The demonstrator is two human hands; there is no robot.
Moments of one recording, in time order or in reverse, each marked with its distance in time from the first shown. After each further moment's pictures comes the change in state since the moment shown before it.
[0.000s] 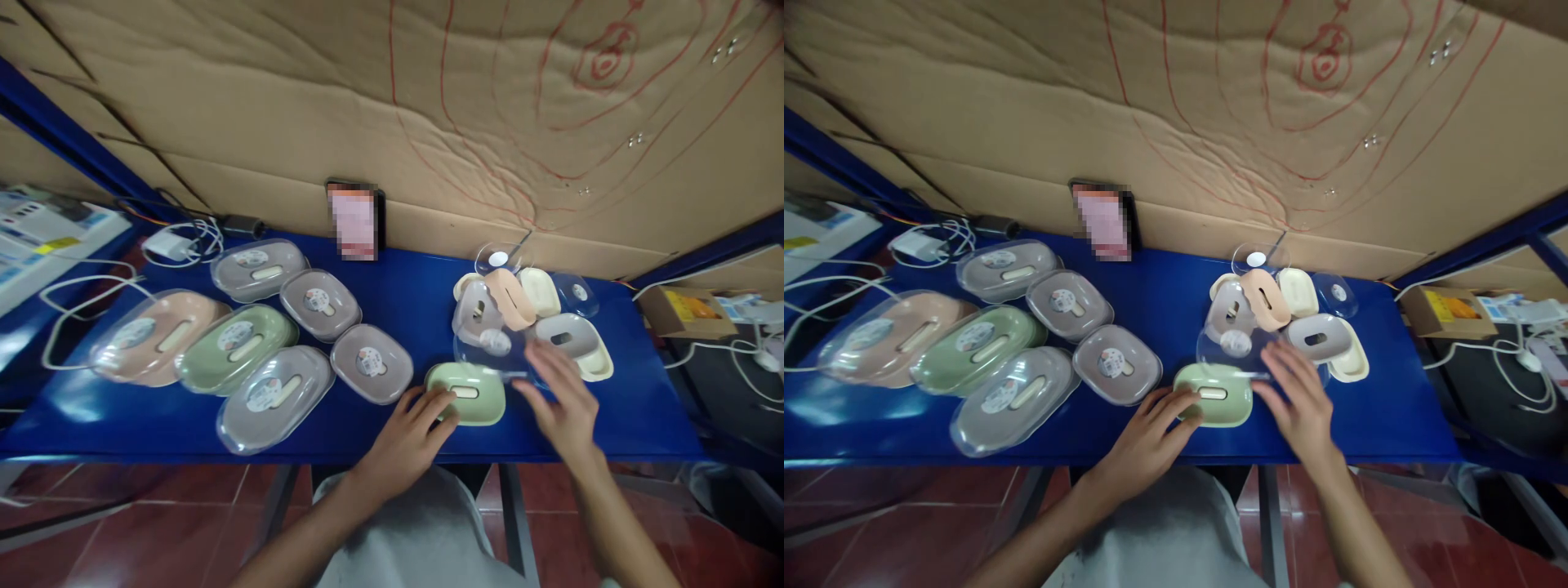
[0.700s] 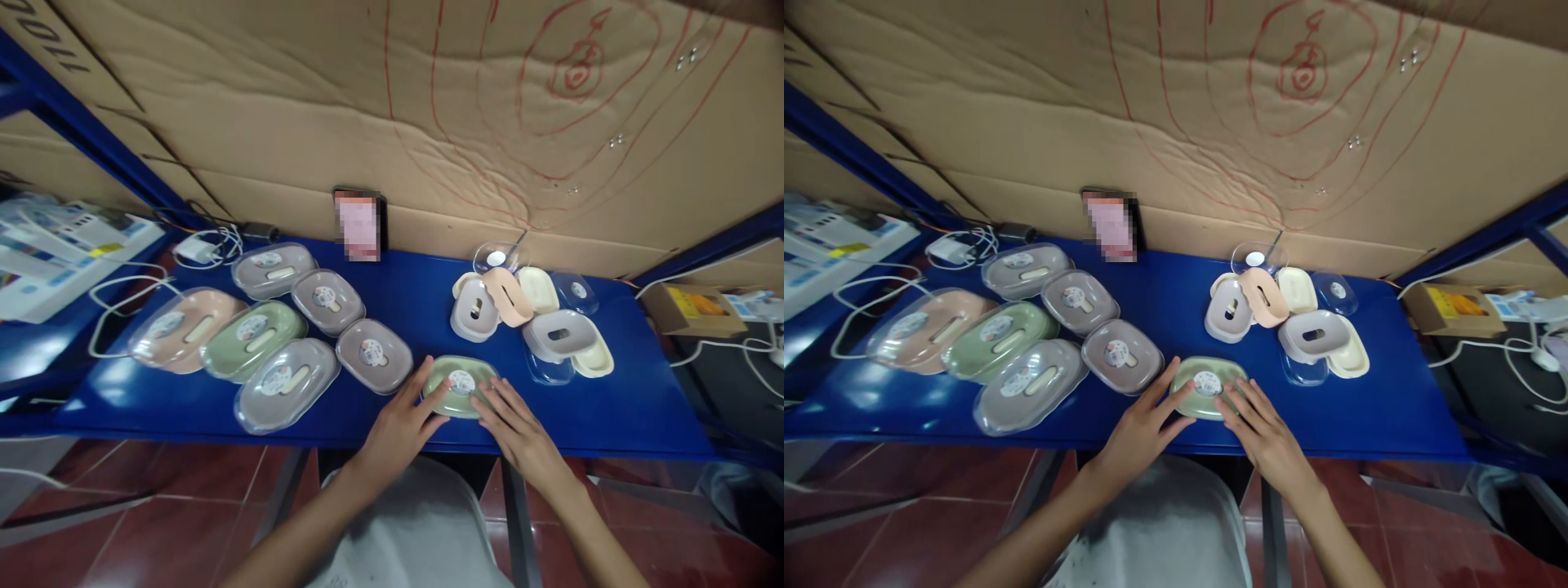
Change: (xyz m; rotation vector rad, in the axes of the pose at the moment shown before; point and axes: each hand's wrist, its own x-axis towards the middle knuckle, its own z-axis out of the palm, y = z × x) left_hand -0.008 0.004 0.005 -0.110 0.042 -0.271; right_hand -0.067 -0.025 0.014 0.021 -0.405 -0.147
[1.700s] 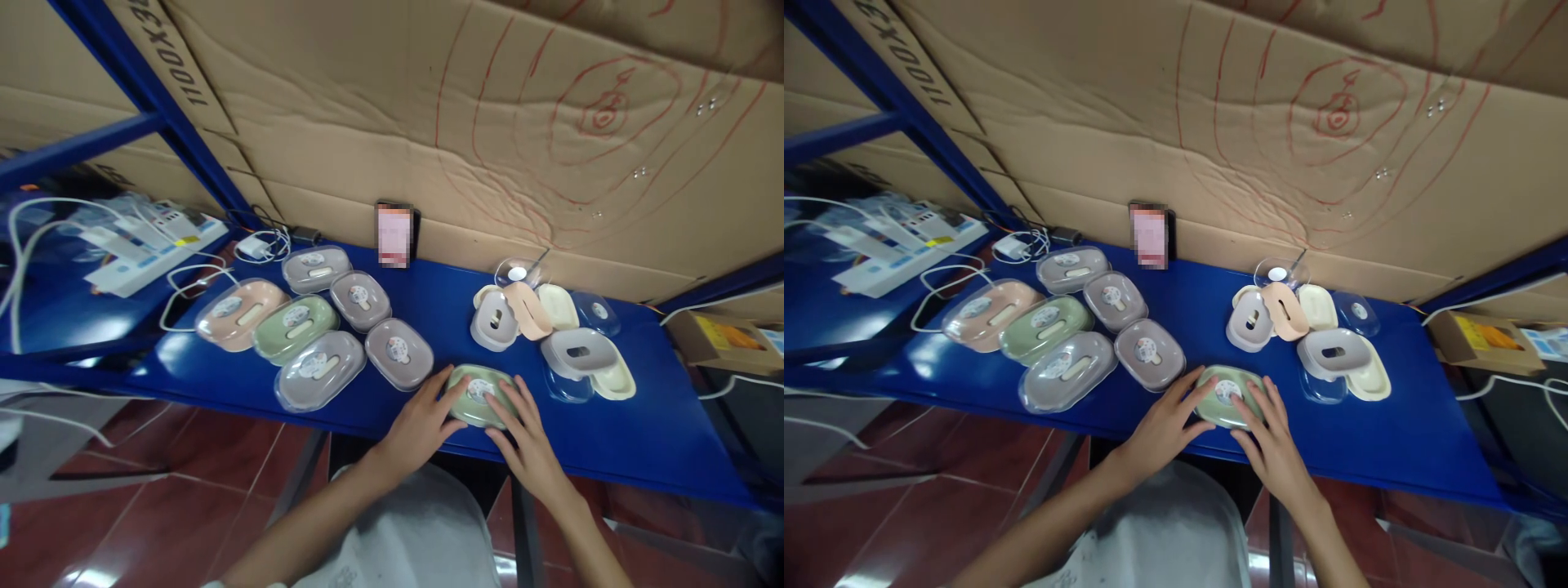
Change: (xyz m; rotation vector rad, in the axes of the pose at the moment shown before) left_hand 0.002 0.000 0.007 -0.074 -0.052 -0.097; right_hand 0.001 -0.004 0.017 0.018 0.096 0.099
